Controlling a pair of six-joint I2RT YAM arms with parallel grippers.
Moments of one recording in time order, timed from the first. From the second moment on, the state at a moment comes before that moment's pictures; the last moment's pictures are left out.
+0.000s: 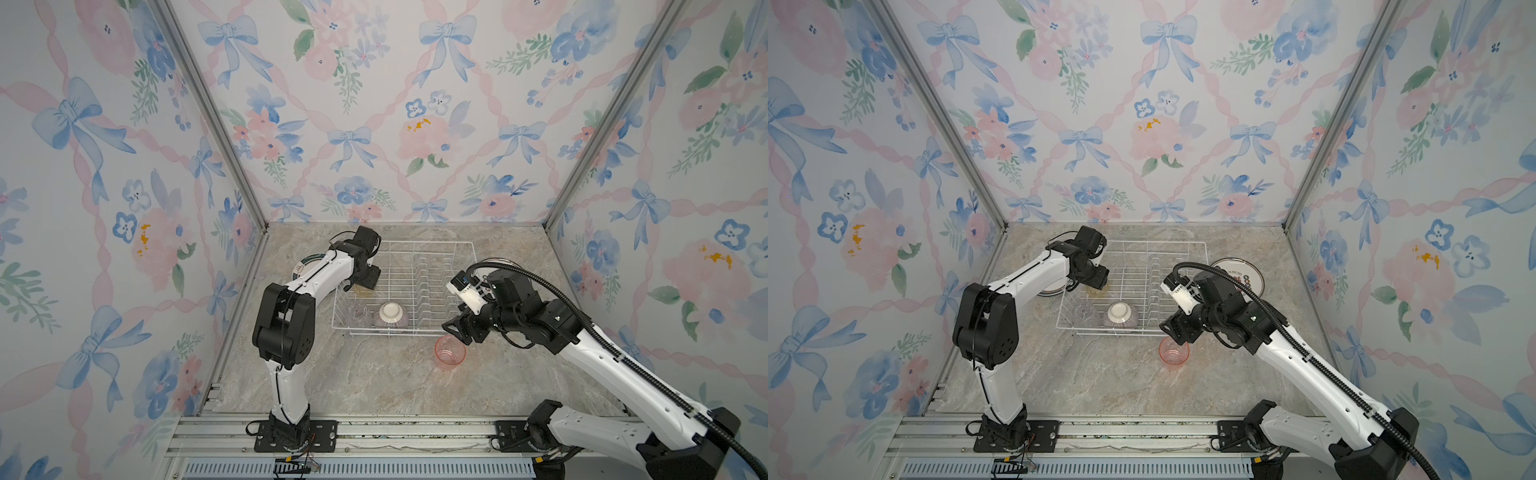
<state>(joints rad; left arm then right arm) -0.39 1.91 1.53 -0.78 -0.13 -0.01 0.67 1.09 1.09 -0.81 -0.22 -0.06</state>
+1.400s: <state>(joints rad) -0.36 1.77 1.64 -0.73 0.39 0.01 0.42 1.28 0.90 -0.15 -0.79 0.45</state>
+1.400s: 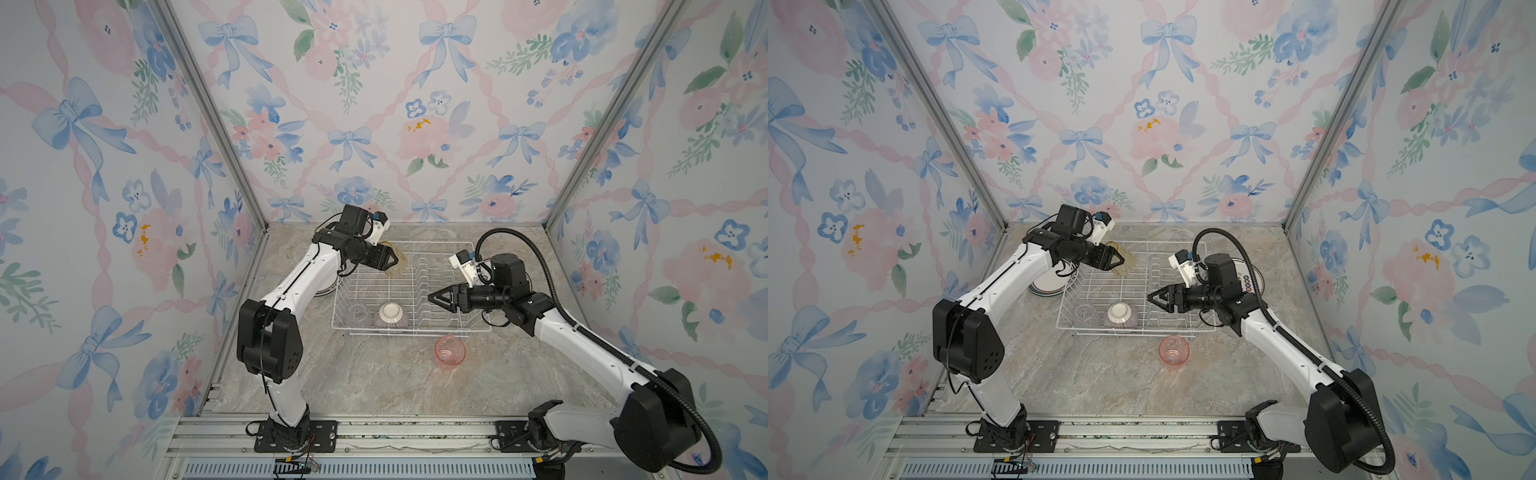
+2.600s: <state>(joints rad) -0.44 1.68 1.64 -0.56 0.73 -0.03 0.37 1.55 0.83 0.92 -0.84 1.03</state>
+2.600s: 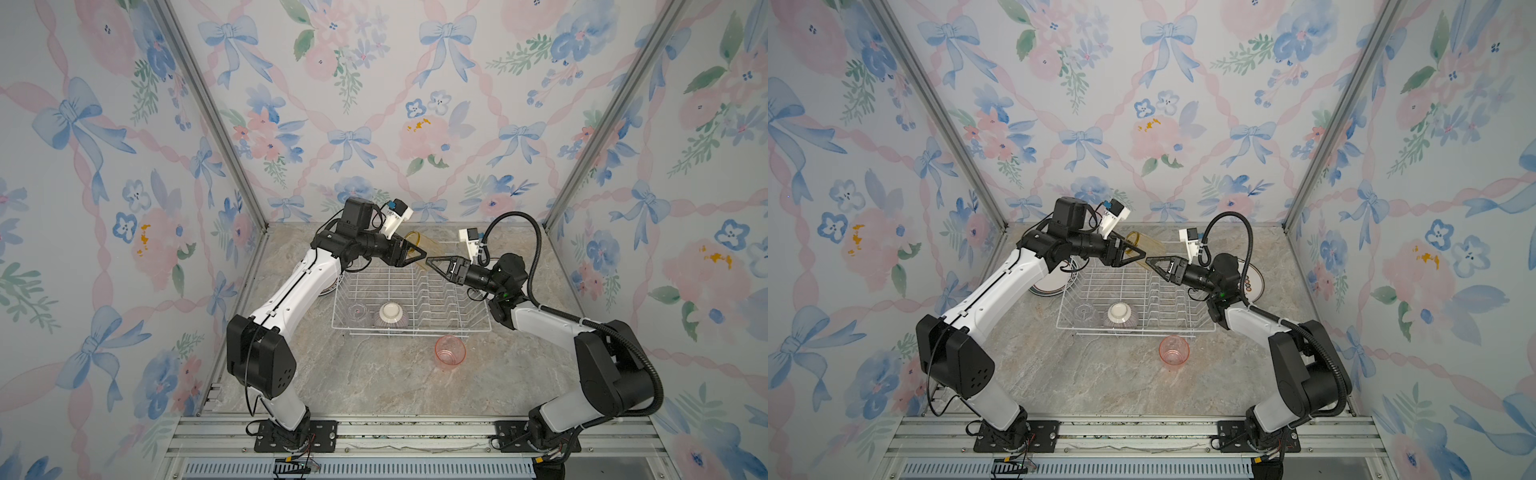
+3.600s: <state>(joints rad) -0.42 1.68 1.65 -0.52 0.86 -0.07 0.35 1.51 0.90 0.94 -0.91 1.03</state>
